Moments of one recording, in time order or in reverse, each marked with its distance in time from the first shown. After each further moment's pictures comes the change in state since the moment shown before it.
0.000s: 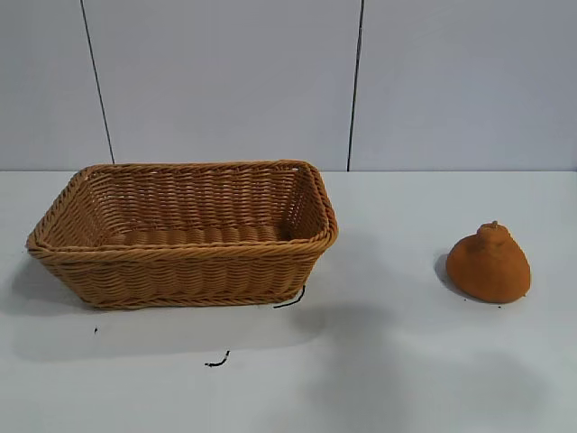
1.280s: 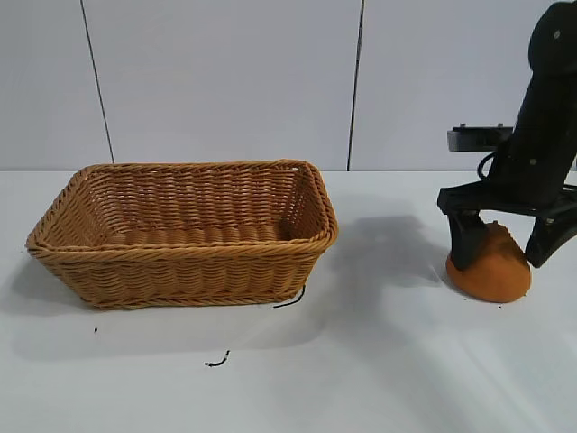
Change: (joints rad) left arm 0.000 0.000 0.000 0.000 0.000 0.000; right arm 0.060 0.692 -0.154 0.034 -0.256 0.003
